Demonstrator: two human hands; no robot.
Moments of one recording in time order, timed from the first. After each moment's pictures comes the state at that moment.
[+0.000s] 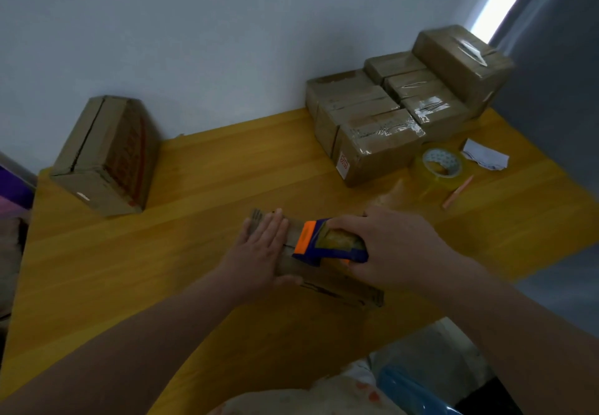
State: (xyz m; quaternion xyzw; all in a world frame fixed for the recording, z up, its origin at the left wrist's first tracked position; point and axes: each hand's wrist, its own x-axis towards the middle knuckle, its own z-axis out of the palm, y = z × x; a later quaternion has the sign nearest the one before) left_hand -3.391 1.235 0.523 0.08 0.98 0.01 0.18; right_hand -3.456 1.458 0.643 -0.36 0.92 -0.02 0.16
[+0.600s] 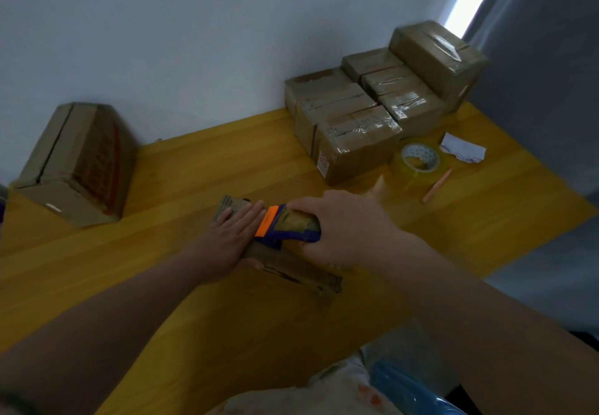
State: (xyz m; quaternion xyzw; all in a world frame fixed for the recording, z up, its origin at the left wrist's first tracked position) left_hand -3.421 1.203 0.521 0.17 0.98 0.03 0.13; right_hand -3.470 1.436 0.642 -0.35 0.92 -0.08 0.15
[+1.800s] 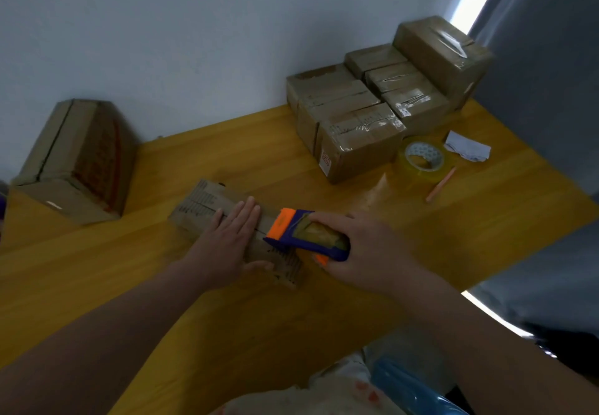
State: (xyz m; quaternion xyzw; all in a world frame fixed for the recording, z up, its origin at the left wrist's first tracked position) left_hand -3.411 1.212 0.526 0.08 0.98 0.03 0.17; right_hand -3.457 1.472 0.595 -0.30 0.92 -0.22 0.14
